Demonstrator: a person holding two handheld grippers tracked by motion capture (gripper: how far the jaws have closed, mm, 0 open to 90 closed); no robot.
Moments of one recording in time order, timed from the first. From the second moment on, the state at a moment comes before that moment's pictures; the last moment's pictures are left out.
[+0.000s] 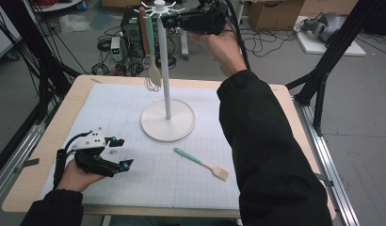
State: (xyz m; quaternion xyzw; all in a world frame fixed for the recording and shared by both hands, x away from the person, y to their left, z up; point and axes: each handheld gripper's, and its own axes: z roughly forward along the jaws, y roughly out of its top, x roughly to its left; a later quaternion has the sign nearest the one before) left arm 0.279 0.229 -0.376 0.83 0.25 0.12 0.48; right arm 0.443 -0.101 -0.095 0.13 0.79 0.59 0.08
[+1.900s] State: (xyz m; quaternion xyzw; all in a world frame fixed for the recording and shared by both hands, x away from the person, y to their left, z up) left arm 0.282 0.226 -0.378 0.84 0.24 0.12 0.48; right arm 0.378 -0.169 -0.211 0.17 0.80 0.58 0.03
